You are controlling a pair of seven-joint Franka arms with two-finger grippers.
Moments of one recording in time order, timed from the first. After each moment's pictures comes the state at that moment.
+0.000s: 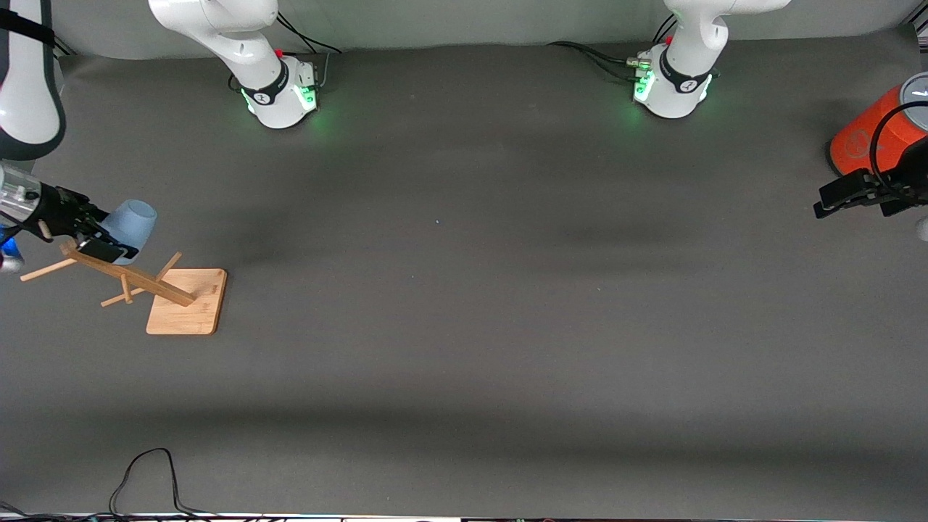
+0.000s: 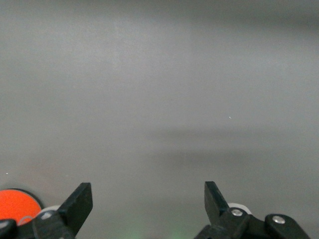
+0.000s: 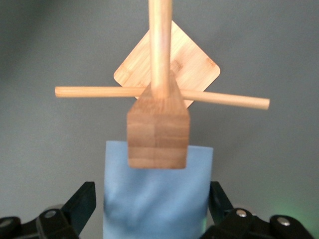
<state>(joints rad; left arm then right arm) -0.03 0.04 0.06 -1.53 -0.04 1.52 0.00 0.00 -0.02 -0.25 -2.03 0.10 1.90 0.57</state>
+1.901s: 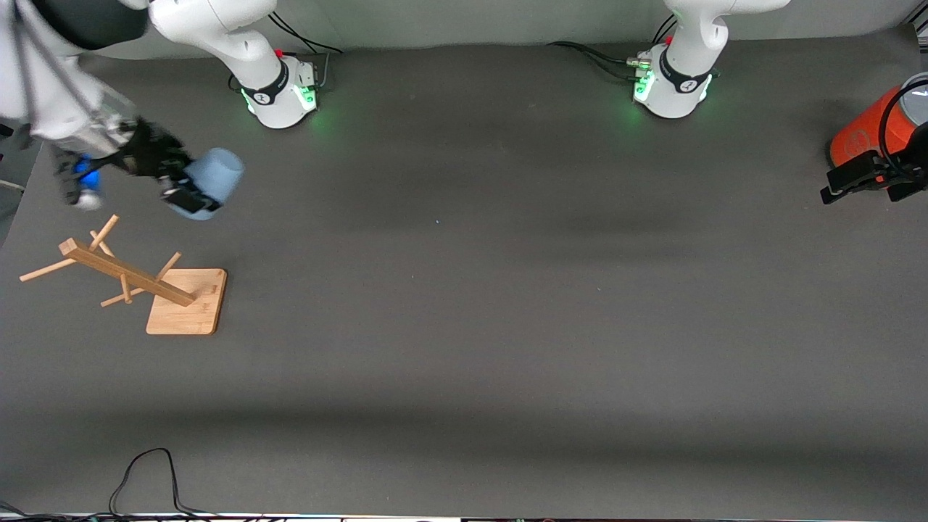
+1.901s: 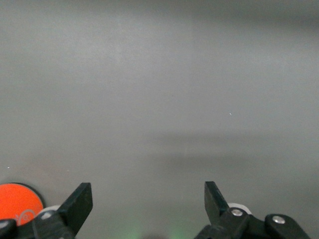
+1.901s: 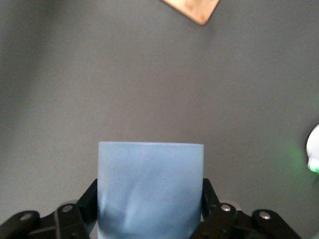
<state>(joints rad) -0.02 -0.01 0.07 -1.57 -0.04 1.52 0.00 0.46 -0.23 -0.23 -2.02 0.10 1.77 1.33</state>
